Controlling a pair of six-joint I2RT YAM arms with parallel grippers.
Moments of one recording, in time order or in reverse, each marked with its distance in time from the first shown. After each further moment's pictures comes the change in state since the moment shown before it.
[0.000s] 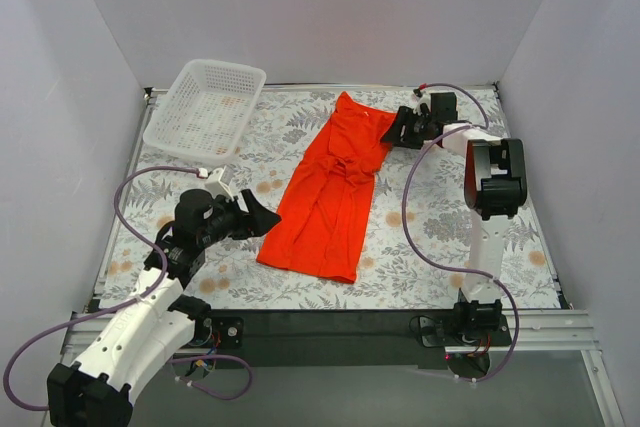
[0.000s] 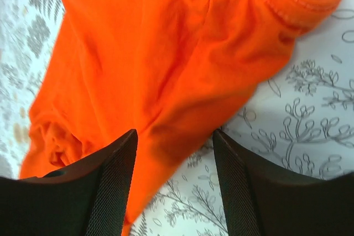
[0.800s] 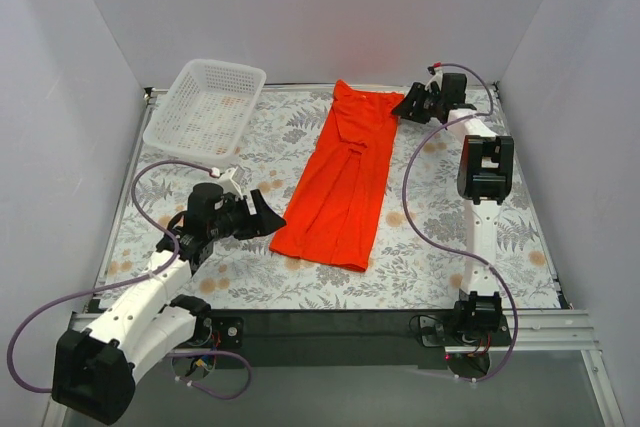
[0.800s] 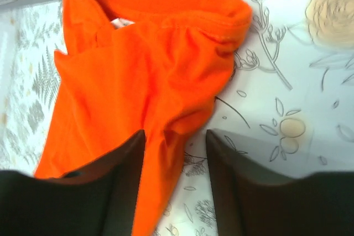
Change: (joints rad) left arm 0.000 0.143 -0.002 0.022 0.039 0.003; right arm -0.072 0.361 0.529 -0.029 -0.034 0.104
